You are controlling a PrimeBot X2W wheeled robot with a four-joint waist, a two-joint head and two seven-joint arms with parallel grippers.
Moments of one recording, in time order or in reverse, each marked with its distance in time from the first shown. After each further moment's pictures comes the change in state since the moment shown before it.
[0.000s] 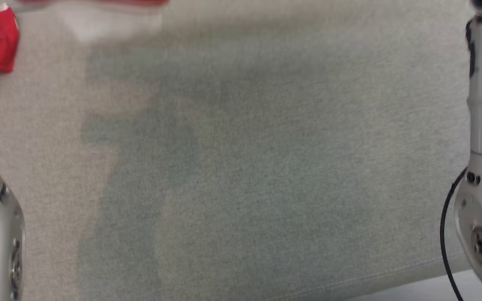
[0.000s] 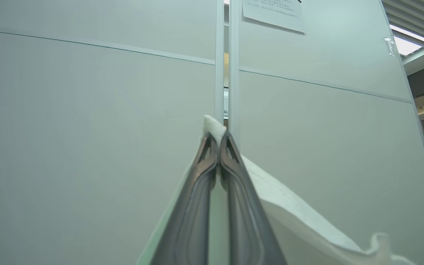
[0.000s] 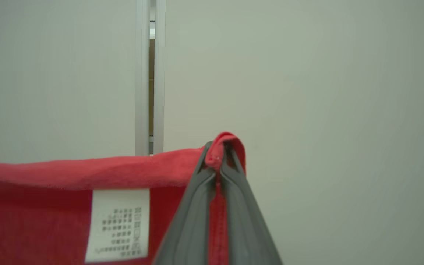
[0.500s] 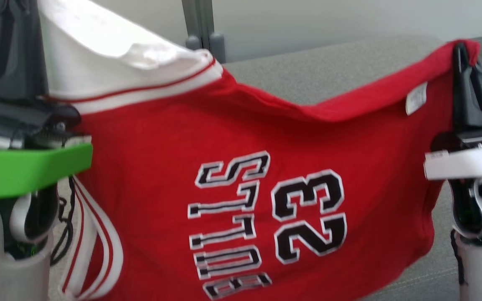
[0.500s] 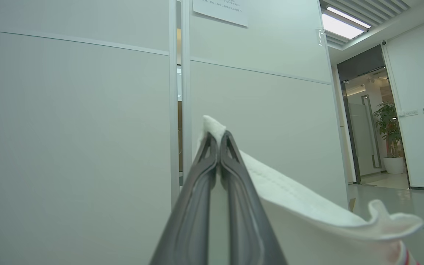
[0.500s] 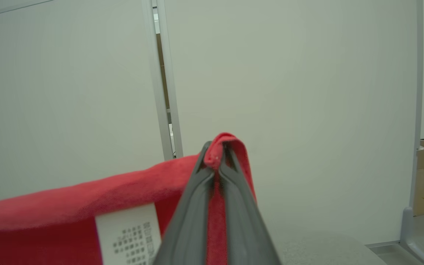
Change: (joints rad) left arm 0.788 0.059 -0.011 -0.658 -0.075 0.025 0.206; right arm 0.926 0.005 -0.021 -0.715 0.159 0.000 0.186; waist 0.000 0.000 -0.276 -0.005
